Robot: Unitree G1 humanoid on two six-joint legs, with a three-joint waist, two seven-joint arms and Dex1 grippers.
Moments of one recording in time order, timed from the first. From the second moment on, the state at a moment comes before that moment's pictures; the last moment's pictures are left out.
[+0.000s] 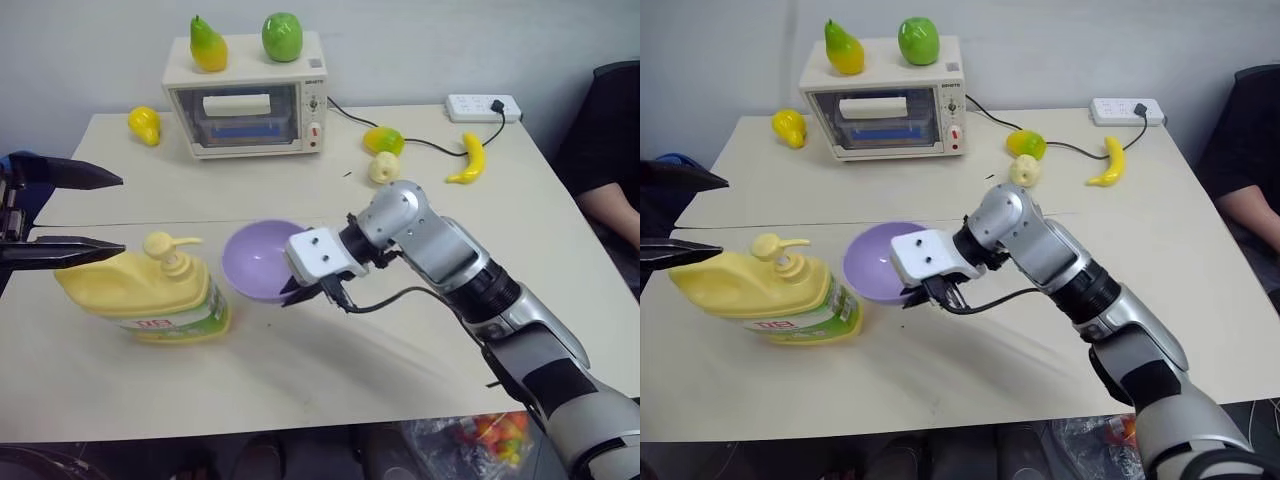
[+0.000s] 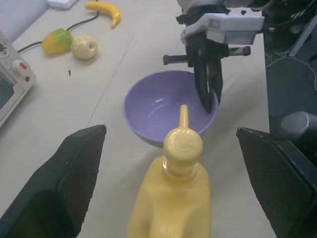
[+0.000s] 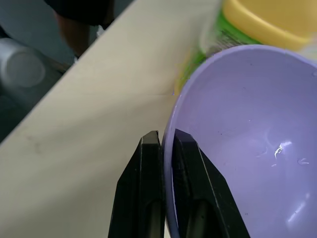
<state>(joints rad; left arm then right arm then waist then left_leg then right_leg) -0.39 1.38 0.49 -0.02 -0.77 0.61 -1.44 -1.09 -0.38 0.58 0.08 0.09 0.31 1.42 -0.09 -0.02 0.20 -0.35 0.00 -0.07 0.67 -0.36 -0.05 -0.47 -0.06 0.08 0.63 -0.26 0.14</state>
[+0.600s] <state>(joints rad) -0.44 1.29 0.41 -0.07 -0.74 0.57 -1.41 -1.17 -0.26 0.50 -0.04 0.12 0.88 1.15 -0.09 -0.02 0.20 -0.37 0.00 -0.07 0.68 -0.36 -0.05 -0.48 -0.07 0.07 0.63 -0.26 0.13</state>
